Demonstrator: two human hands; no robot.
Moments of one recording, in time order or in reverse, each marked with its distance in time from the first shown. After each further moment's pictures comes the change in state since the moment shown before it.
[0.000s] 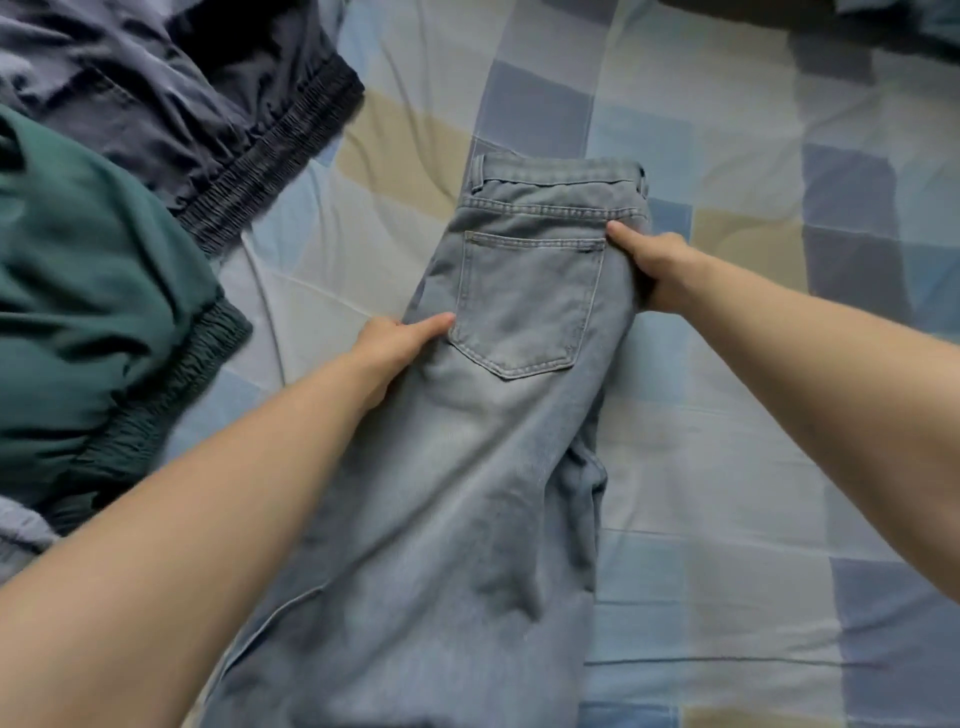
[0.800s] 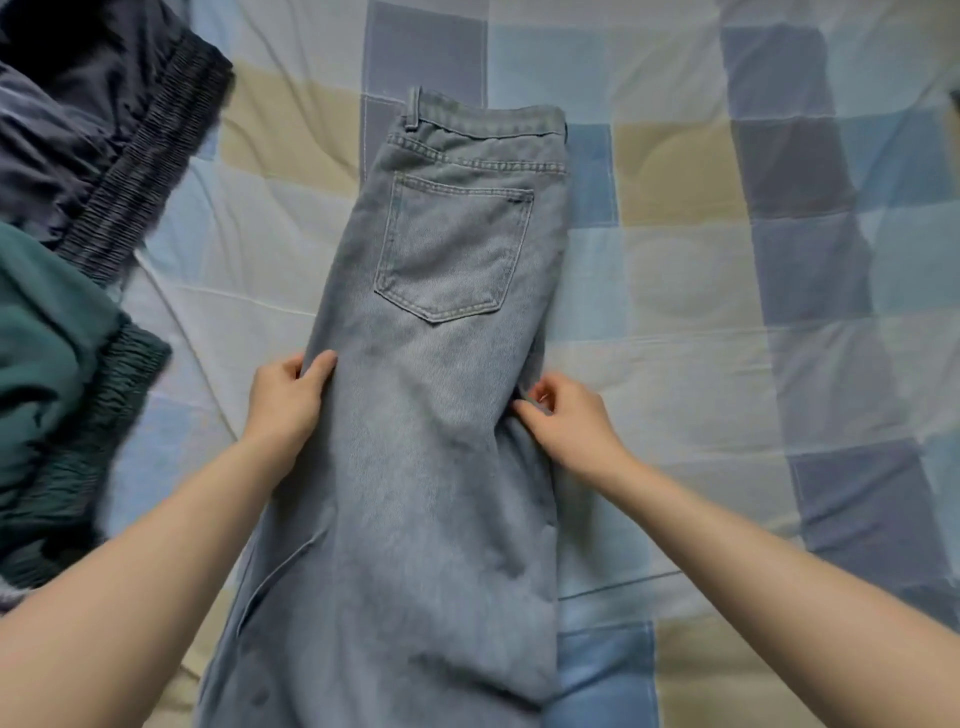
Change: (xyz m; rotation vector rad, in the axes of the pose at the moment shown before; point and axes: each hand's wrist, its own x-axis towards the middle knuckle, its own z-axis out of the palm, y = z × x) left_hand -0.032 -0.043 -0.007 0.241 0.217 0.194; right_hand -0.136 0.176 0.014 -0.561 0.023 -0.236
